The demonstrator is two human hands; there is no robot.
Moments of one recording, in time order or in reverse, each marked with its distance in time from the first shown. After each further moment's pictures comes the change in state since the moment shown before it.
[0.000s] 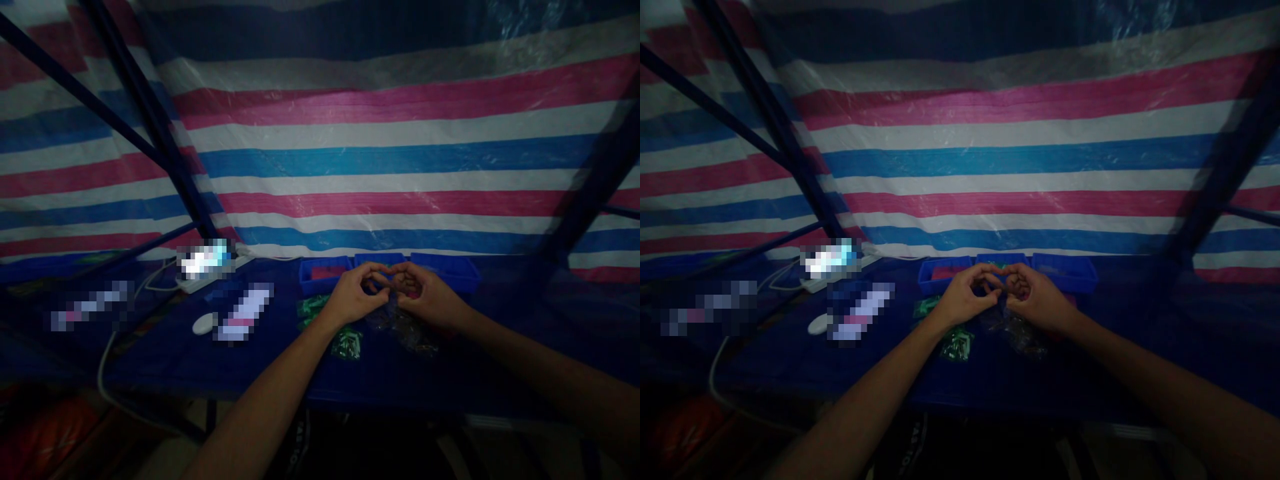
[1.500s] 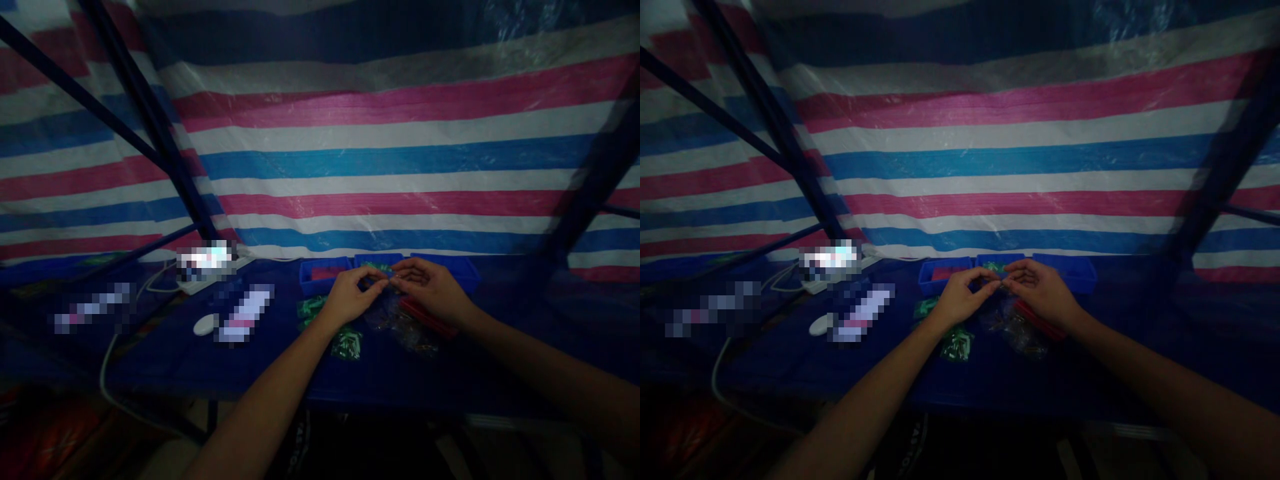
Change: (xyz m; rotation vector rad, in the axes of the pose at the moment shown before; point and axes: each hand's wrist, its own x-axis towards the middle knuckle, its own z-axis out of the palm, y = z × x) left_hand 0.000 -0.002 -0.007 0.159 0.043 0.044; right_hand 0.008 0.006 -0.010 0.097 0.124 0.001
